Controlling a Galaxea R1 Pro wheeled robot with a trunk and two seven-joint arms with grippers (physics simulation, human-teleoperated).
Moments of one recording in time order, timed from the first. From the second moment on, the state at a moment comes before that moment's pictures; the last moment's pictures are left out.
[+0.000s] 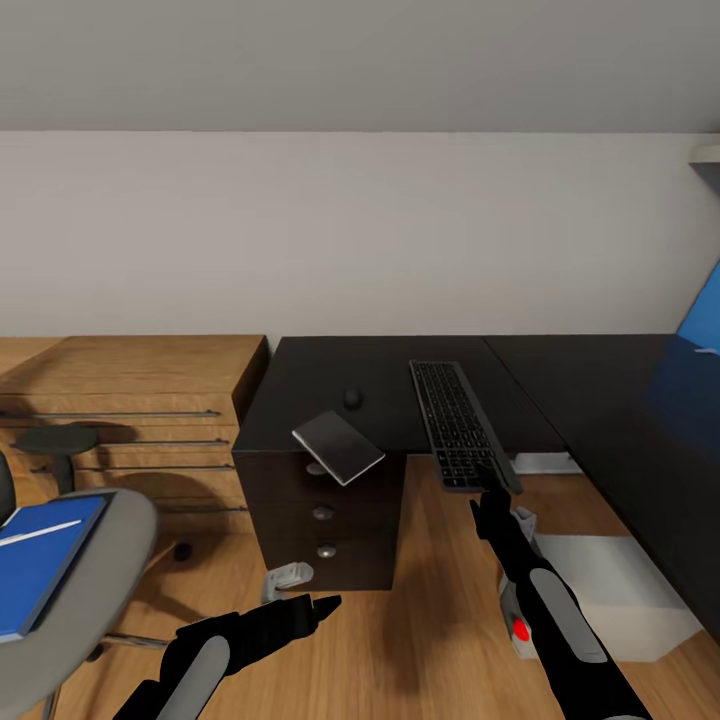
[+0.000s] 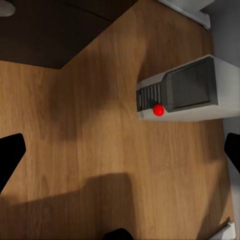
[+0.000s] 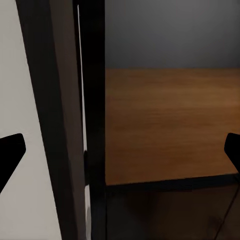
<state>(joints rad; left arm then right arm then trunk) -0.19 0.10 -0.34 -1.37 0.82 0.66 0.06 -0.40 -0.02 -0.04 -1.04 -1.52 0.12 0.17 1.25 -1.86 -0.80</state>
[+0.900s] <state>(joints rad) -0.19 0.10 -0.35 -1.37 0.82 0.66 0.06 -0.40 -0.02 -0.03 -1.05 -1.52 0.12 0.17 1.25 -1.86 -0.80</state>
